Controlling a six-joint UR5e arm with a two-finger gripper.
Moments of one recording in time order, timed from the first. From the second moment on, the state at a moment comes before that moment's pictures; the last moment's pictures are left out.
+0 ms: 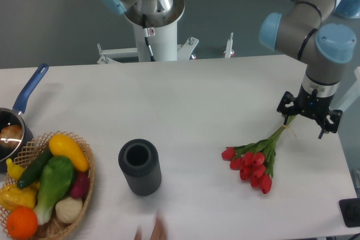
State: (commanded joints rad) arm 2.85 -2.07 -1.50 -0.95 1.44 1.39
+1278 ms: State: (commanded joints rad) arm 2.81 -2.12 -1.64 -0.87 1.32 1.38
